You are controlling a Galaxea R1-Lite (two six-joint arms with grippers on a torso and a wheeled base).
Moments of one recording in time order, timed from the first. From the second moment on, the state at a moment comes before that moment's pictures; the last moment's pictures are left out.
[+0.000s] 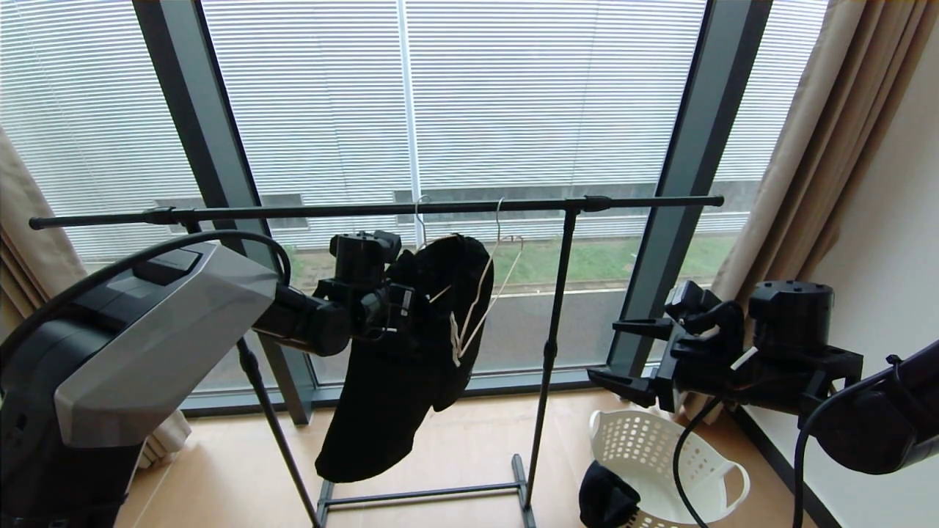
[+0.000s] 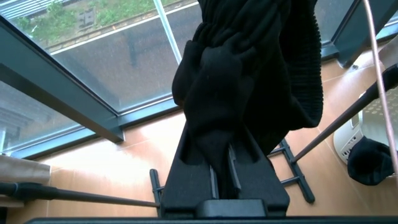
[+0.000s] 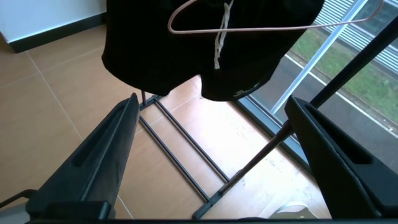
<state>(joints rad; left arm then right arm) -0.33 2.38 -1.49 -0.47 0.20 0.11 0.19 1.94 -0.61 -0.91 0.66 -0.31</state>
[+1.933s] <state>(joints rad) -0.38 1.03 -0.45 -0.18 0.21 0.06 0.31 1.18 -0.33 -0.63 0.08 -0.31</state>
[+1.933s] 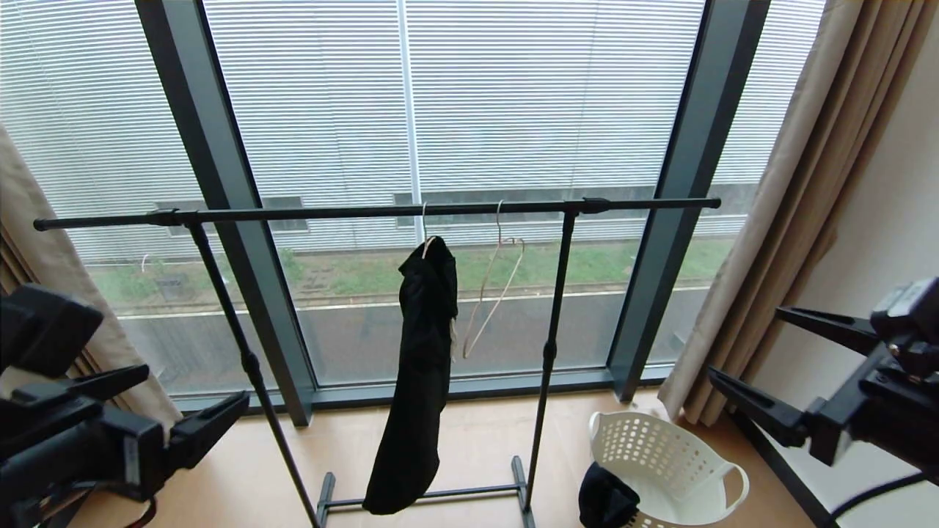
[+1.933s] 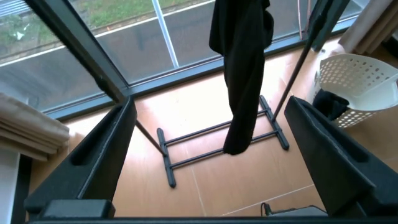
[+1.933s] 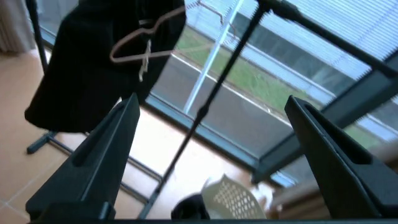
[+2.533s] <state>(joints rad) -0.37 0.52 -0.20 0.04 0.20 0.06 0.21 0.32 -0.16 0.17 -0.04 -0.23</state>
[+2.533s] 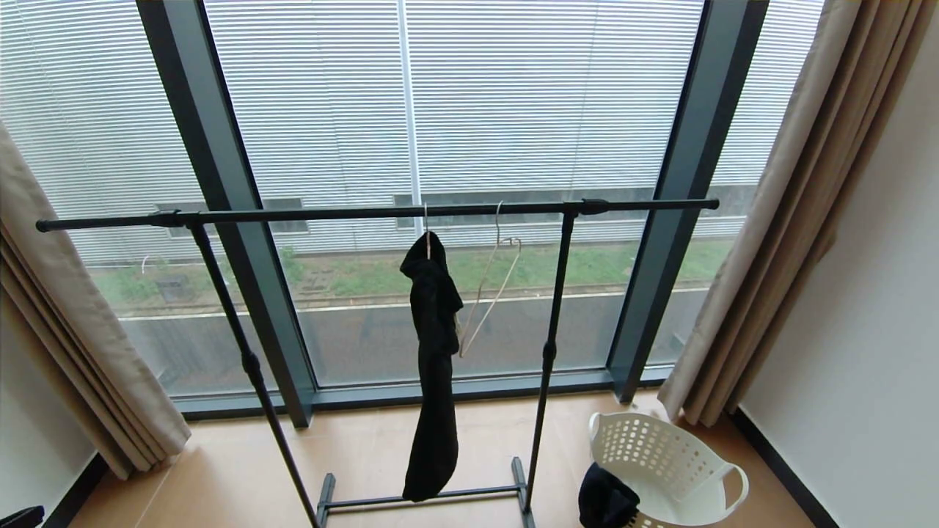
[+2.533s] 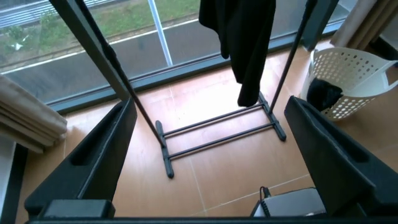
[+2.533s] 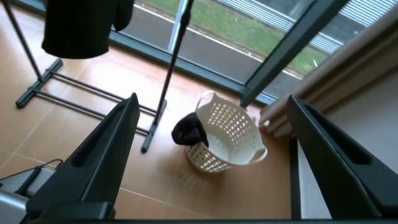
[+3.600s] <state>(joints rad) -0.05 0.10 -0.03 0.04 0.06 0.07 -0.01 0.04 -0.07 0.13 -0.05 -0.07</state>
